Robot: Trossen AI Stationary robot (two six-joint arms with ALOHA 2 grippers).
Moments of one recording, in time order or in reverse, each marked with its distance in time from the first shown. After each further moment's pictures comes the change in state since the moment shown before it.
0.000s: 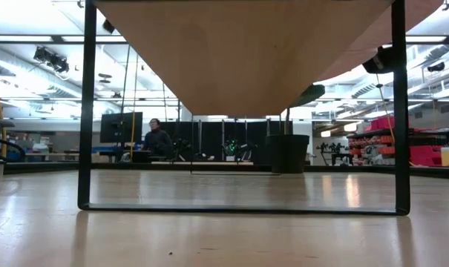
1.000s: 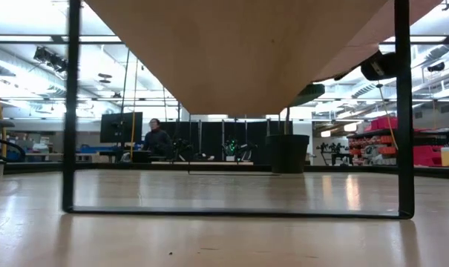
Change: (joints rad) left arm 0.000 0.000 0.000 0.183 0.000 0.102; right arm 0.000 0.075 -0.001 -0.023 -0.061 0.033
